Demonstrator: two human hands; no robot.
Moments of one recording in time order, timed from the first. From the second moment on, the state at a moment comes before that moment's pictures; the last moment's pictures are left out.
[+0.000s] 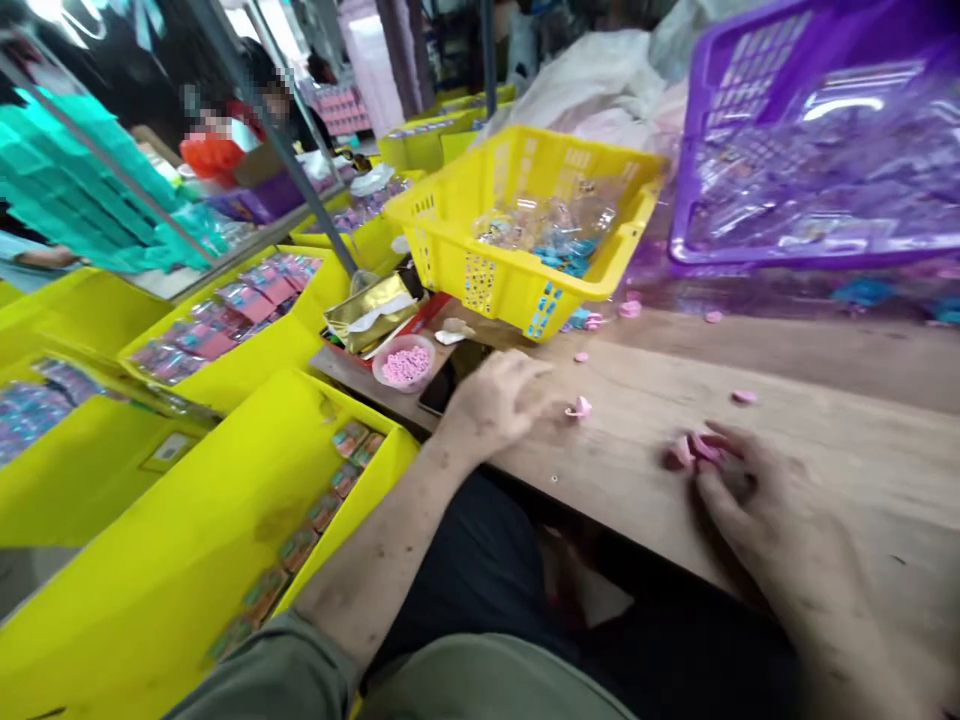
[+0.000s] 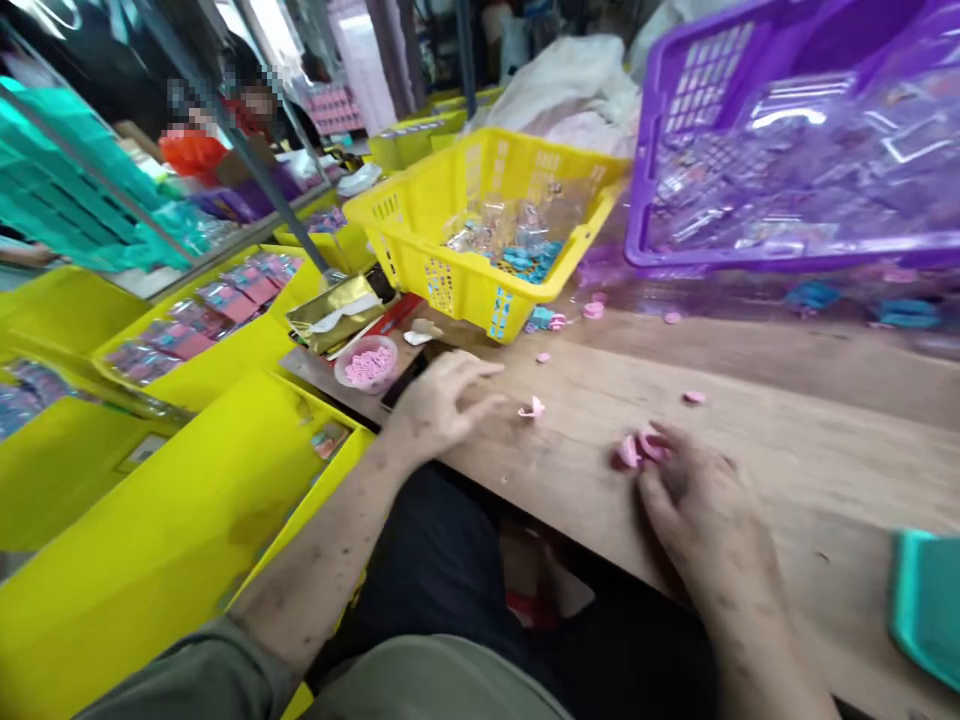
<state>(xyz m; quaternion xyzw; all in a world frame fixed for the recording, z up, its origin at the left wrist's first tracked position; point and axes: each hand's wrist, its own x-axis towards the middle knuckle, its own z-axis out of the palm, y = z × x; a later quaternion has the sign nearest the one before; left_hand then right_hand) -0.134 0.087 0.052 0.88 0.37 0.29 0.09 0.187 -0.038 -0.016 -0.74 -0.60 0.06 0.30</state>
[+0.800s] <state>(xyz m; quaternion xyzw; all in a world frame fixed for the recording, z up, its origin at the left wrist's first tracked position) -0.278 0.145 0.093 0.77 0.64 0.02 -0.01 0.118 -0.066 0.008 -0.52 -0.68 0.06 0.51</state>
